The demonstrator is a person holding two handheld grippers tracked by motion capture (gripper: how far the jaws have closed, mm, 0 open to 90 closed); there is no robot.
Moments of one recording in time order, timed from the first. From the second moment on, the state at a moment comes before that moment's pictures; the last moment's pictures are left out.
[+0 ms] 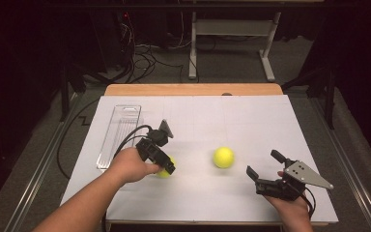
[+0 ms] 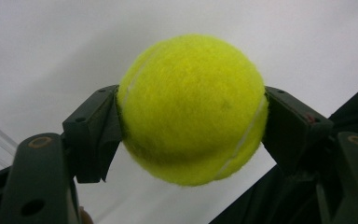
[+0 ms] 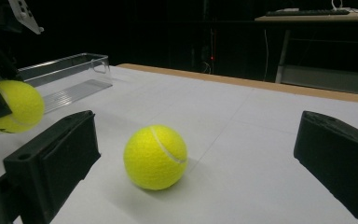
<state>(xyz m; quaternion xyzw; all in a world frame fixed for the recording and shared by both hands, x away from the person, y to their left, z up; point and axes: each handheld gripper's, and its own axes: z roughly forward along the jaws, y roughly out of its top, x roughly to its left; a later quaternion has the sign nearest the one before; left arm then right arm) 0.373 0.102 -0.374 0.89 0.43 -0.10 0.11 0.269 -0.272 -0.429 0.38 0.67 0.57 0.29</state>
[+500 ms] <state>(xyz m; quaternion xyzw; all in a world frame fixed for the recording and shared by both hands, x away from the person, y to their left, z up) 0.376 0.111 -0.350 0.89 0.43 -0.10 0.12 0.269 -0.273 -0.429 0.38 0.67 0.57 0.29</state>
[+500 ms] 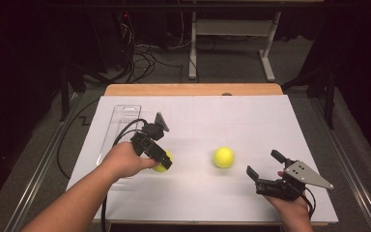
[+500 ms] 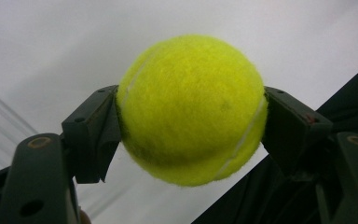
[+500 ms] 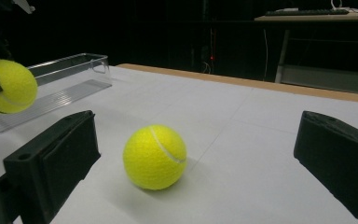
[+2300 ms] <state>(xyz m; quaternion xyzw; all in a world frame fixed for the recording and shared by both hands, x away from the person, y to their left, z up) 0.404 0.191 -0.325 0.84 0.52 -0.08 0.12 0.268 -0.274 -0.429 0.38 0.67 0.57 0.29</state>
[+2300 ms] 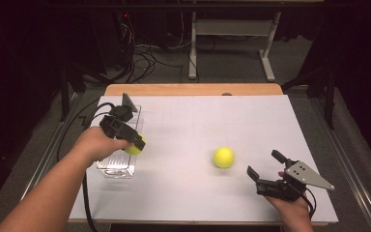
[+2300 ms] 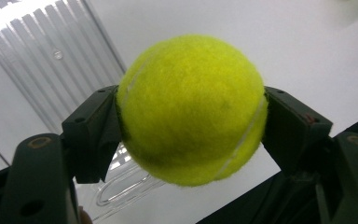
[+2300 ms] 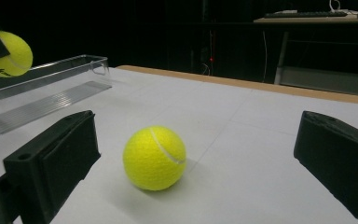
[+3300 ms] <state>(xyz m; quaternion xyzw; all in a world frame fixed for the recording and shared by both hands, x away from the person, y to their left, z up) 0.405 0.232 -0.330 0.82 0.56 -0.07 0.12 0.268 -0.272 -0.430 0.38 0.67 0.57 0.29</state>
